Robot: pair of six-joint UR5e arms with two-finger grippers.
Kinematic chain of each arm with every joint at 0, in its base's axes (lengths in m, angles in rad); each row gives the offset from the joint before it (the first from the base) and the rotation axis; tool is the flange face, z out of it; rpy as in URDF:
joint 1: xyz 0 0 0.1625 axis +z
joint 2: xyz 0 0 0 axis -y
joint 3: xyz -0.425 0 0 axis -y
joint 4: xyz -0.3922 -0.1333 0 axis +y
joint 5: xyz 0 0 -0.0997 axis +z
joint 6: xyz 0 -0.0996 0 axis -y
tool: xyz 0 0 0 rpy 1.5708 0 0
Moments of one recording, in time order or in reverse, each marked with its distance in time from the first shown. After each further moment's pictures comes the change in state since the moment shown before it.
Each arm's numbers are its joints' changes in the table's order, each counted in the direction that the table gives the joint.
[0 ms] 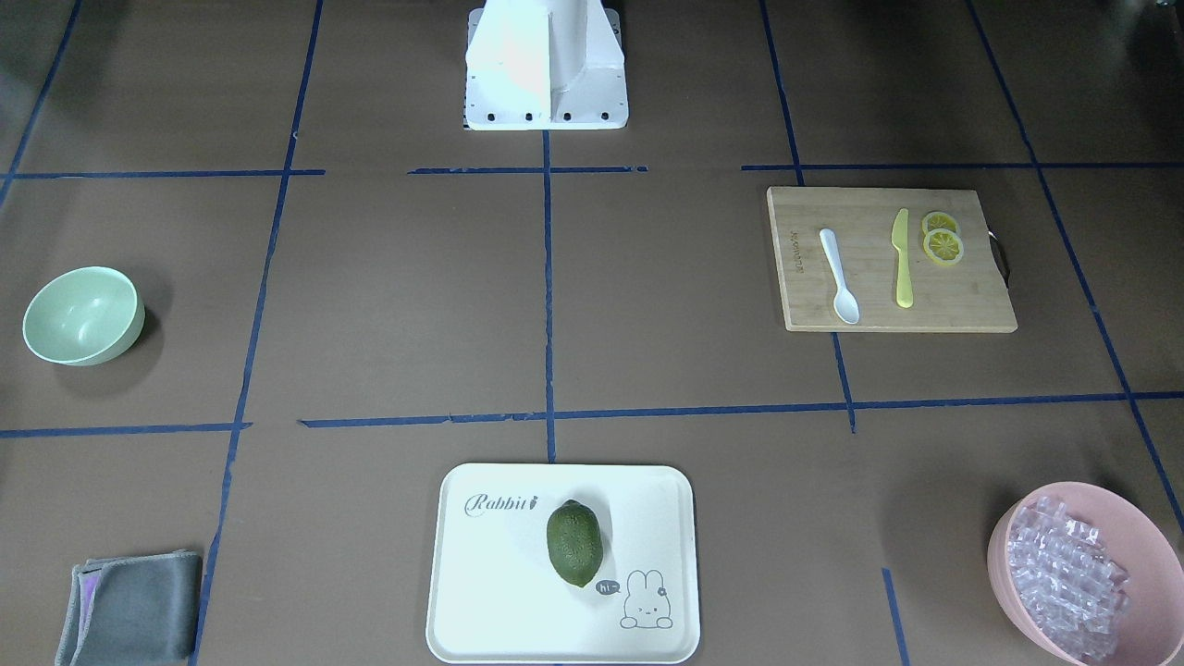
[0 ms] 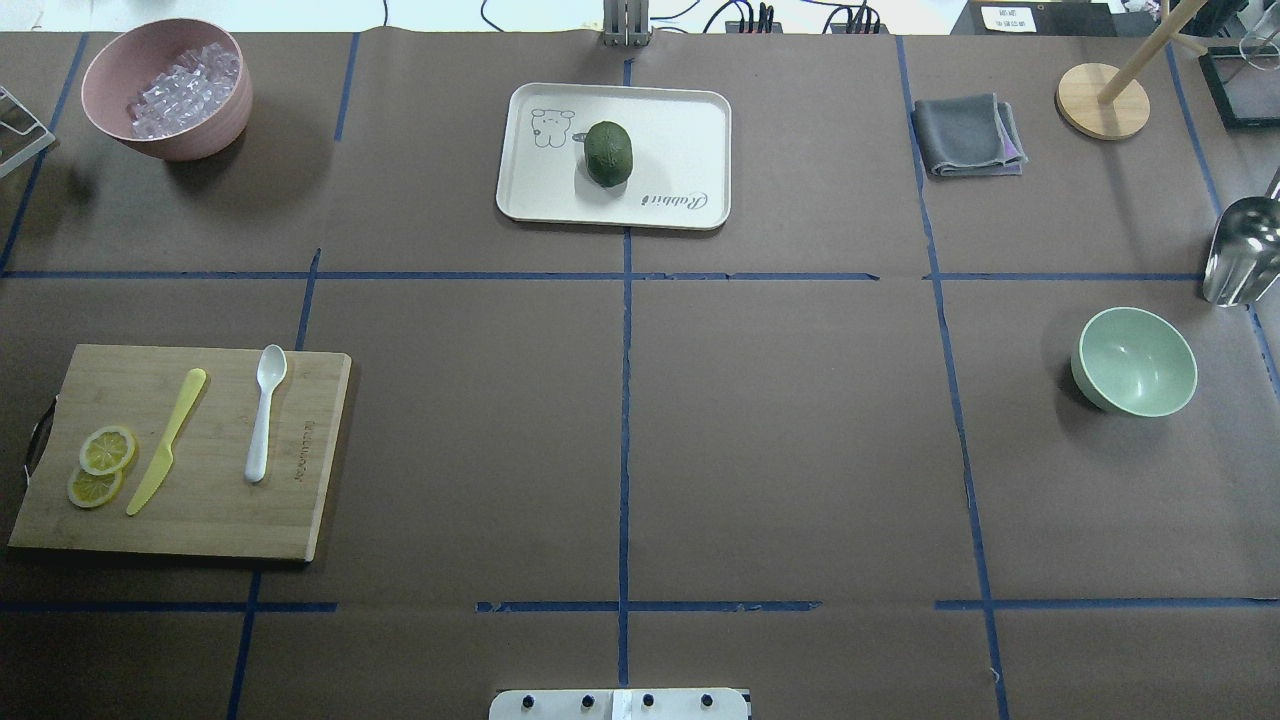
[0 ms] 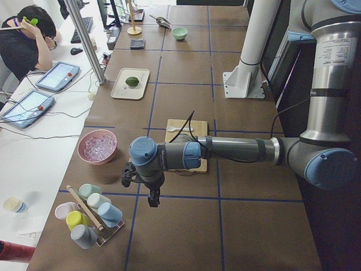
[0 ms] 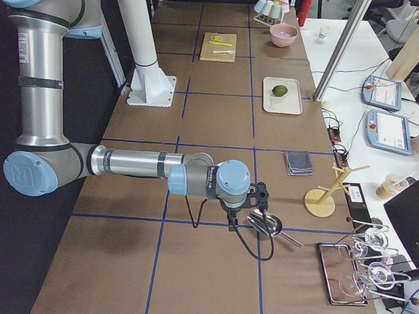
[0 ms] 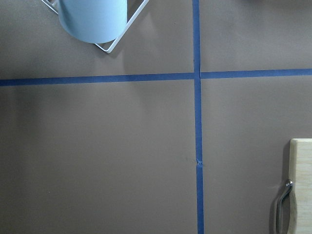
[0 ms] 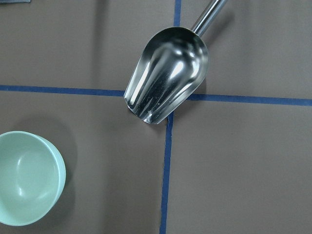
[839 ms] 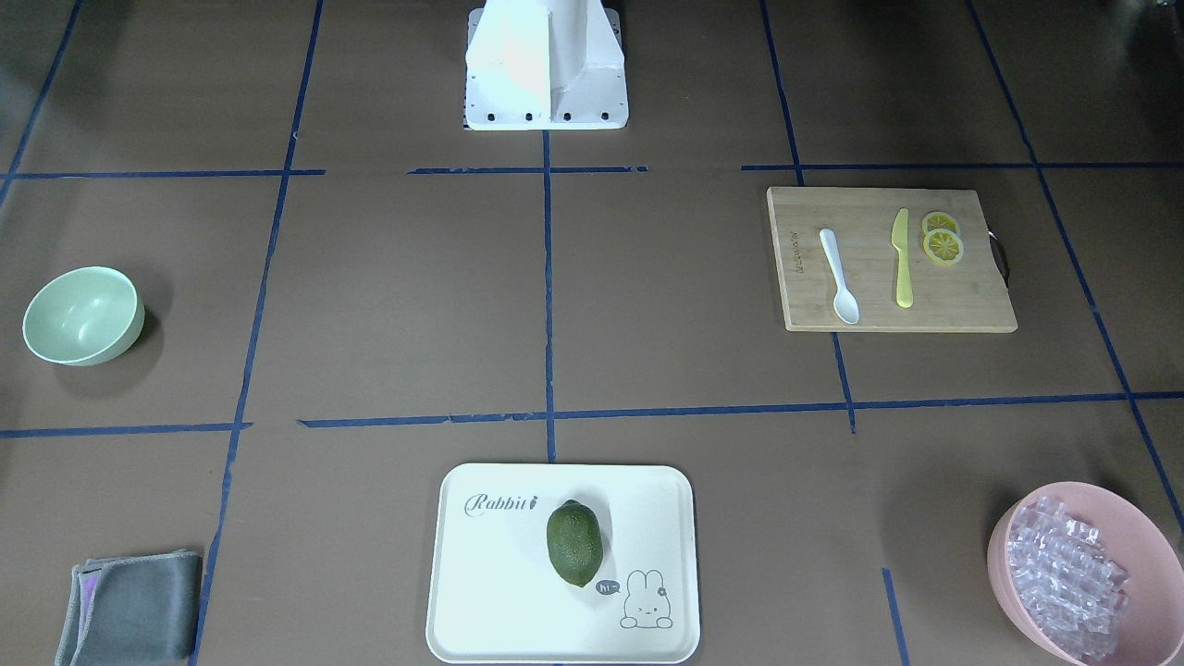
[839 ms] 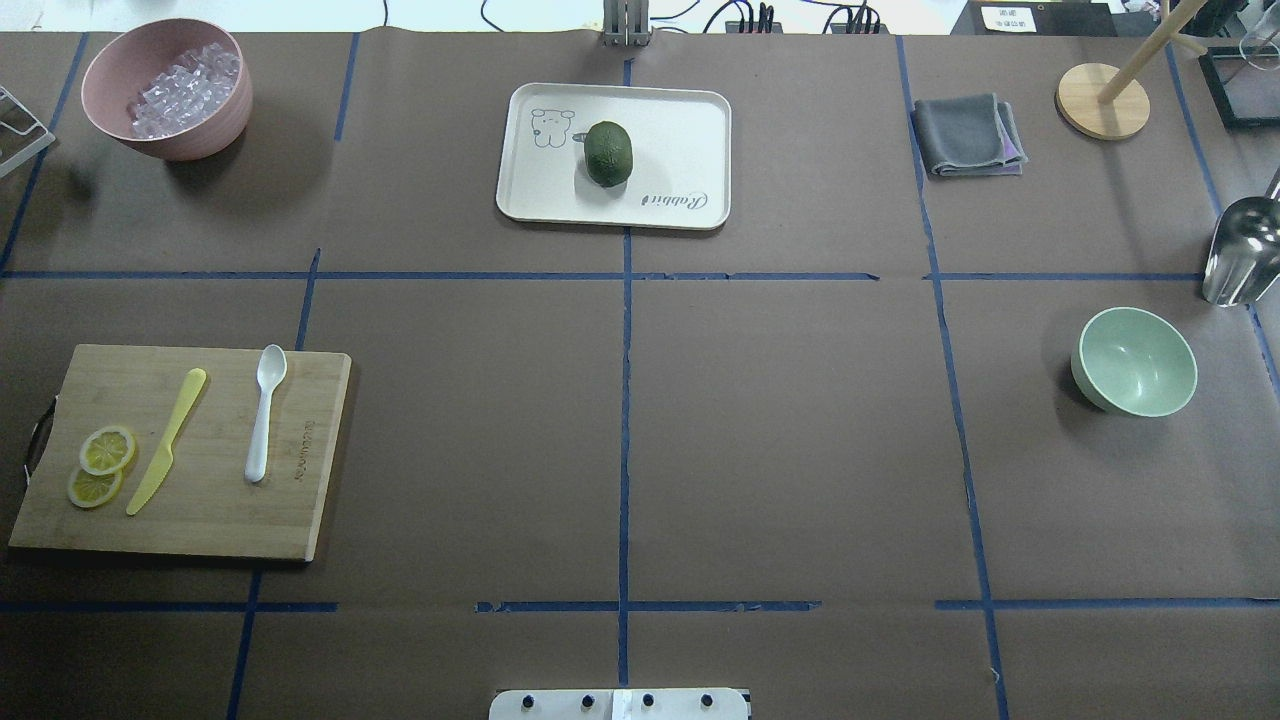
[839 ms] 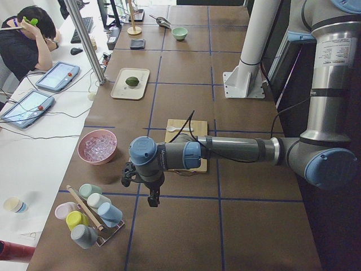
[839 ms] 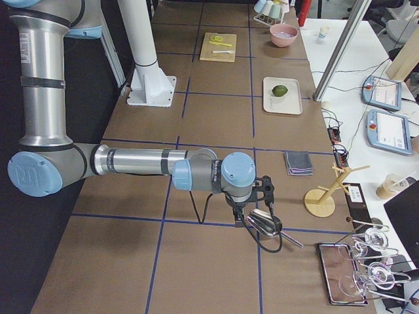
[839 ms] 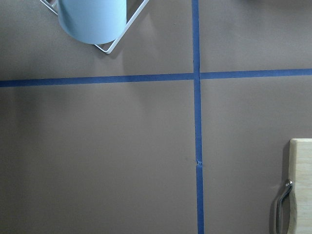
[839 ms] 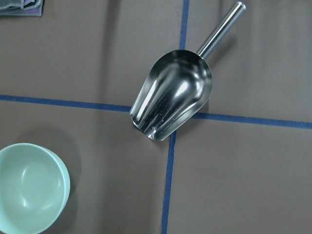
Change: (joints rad) left arm 0.000 0.000 -0.005 0.001 0.001 0.003; right arm -0.001 0.039 0.010 0.000 0.023 -0.001
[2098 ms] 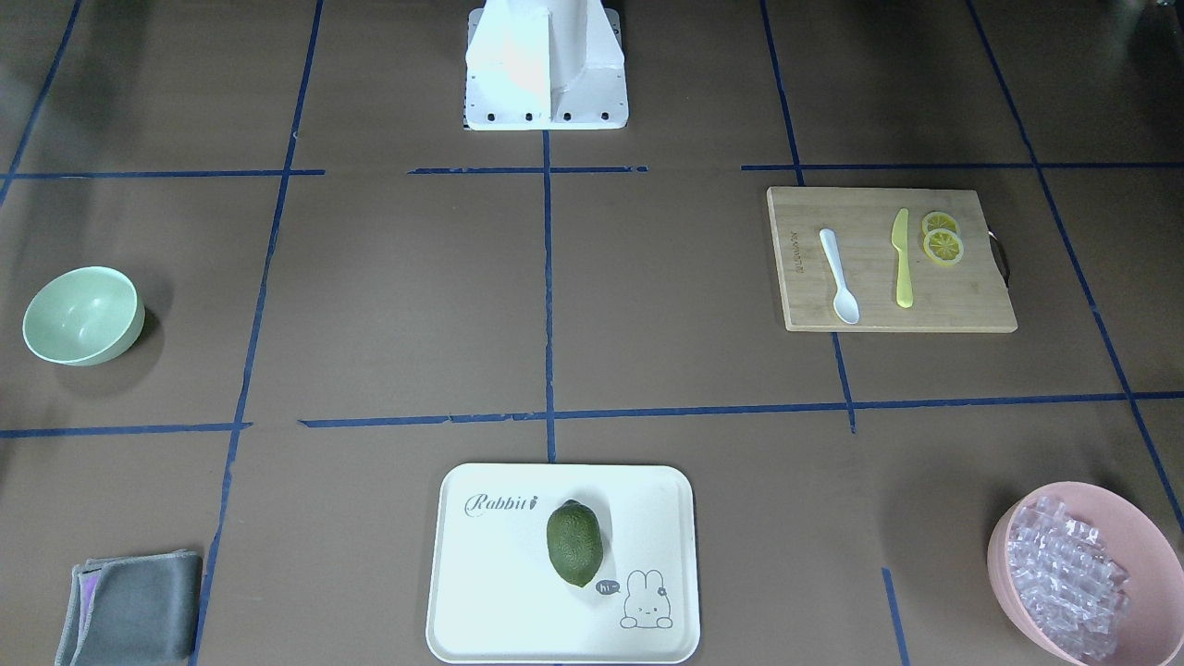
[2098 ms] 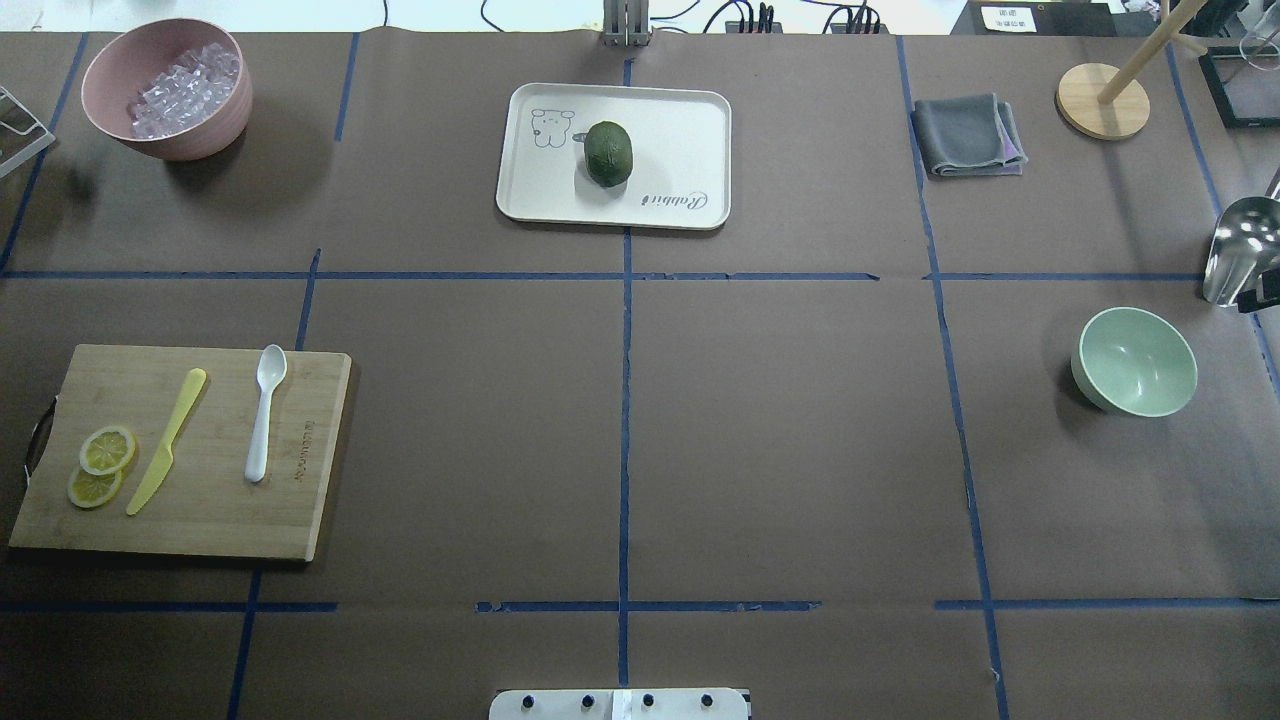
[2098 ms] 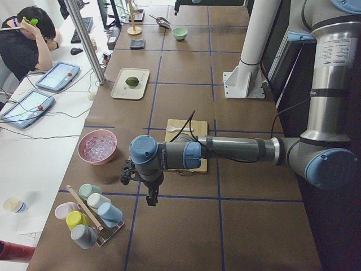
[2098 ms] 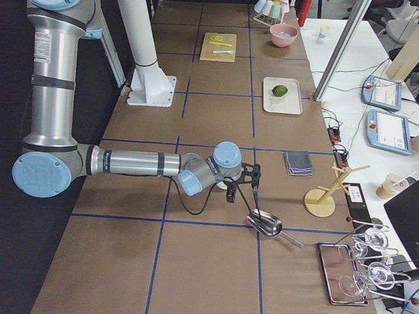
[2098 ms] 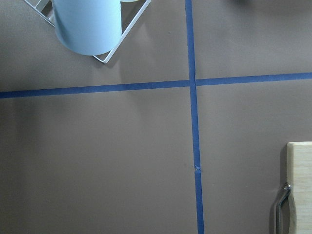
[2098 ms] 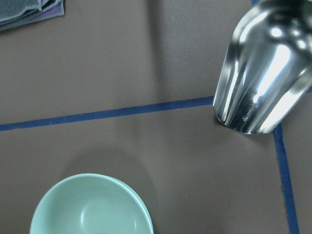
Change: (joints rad) left arm 0.000 0.002 0.001 0.031 -0.001 0.000; right arm -0.354 -0.097 -0.026 -0.592 0.064 0.781
